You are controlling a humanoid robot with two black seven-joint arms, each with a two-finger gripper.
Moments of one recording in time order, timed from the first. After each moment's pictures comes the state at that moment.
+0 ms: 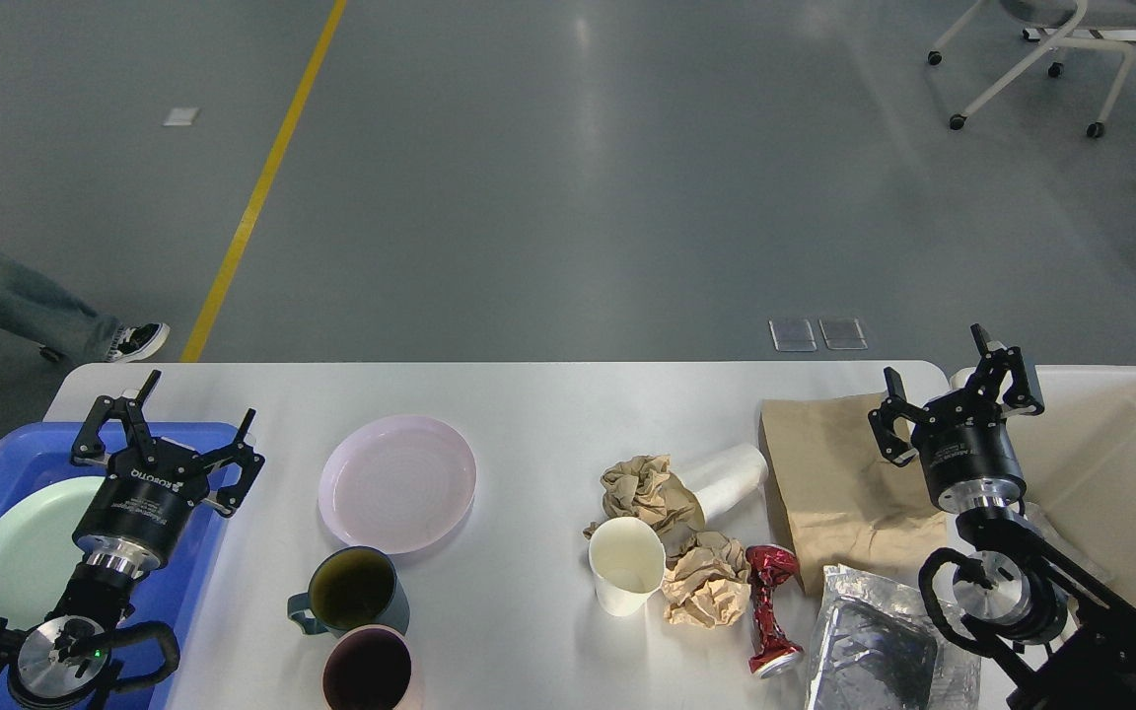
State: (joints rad) left arm -0.11 0.22 -1.46 -0.97 0.10 -0.51 -0.03; right arm 0.30 -0.30 0.97 0.91 -0.14 0.14 0.55
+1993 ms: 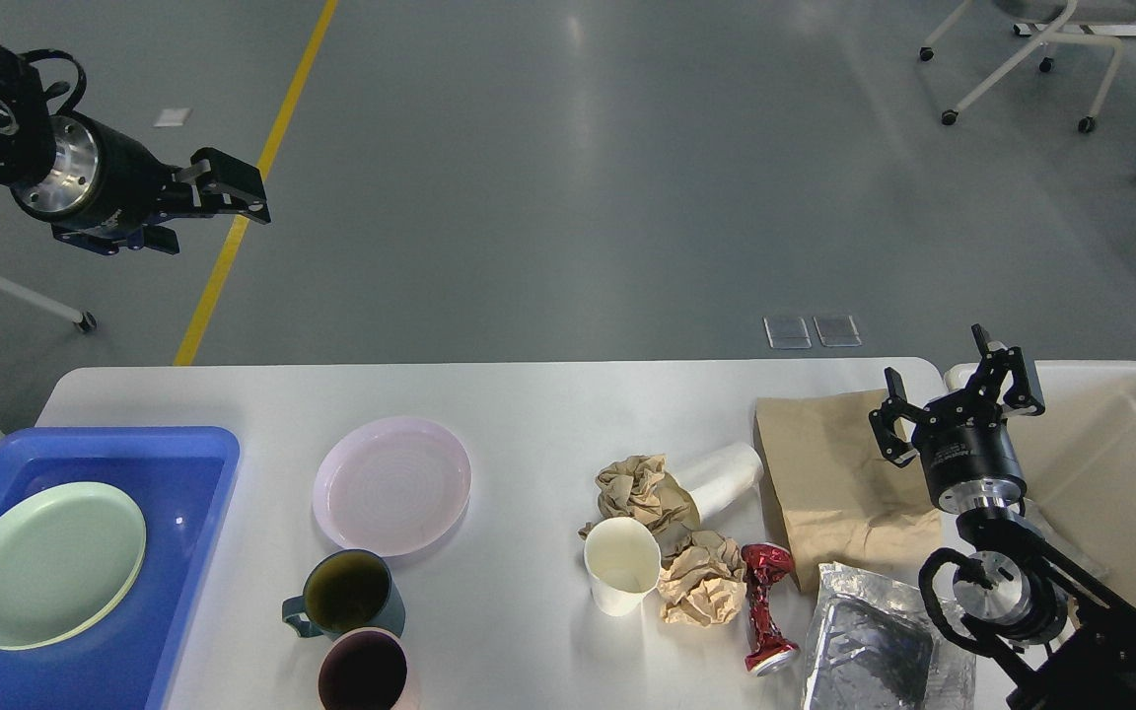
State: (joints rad) left arm -2.02 0.53 1.13 -1.04 0.13 -0.54 0.01; right arm 0.30 -0.30 0.97 0.91 -0.14 0.13 0.55
